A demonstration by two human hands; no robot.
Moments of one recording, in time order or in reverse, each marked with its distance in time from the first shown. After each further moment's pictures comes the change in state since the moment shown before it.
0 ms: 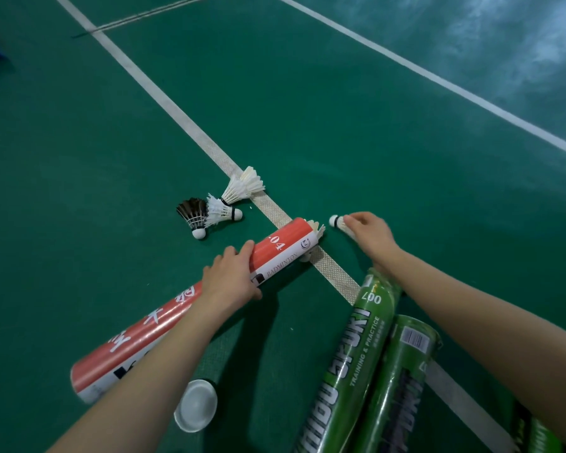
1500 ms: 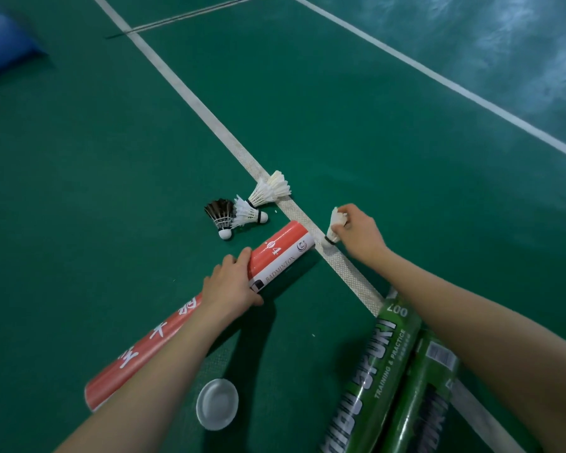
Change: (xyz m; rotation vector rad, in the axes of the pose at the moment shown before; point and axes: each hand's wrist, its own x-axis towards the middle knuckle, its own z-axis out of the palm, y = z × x) left_hand -0.002 -0.049 0.002 -0.100 0.029 -0.062; right_hand 0.006 -0.037 0.049 -0.275 -0.055 -0.300
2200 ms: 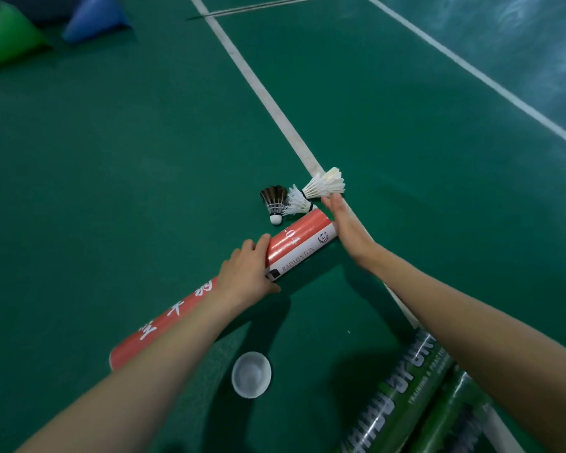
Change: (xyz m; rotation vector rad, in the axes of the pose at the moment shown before) left_hand -0.029 -0.047 -0.013 -0.075 0.112 0.005; right_hand -0.034 -0.091 0.053 0.423 -0.442 -0.080
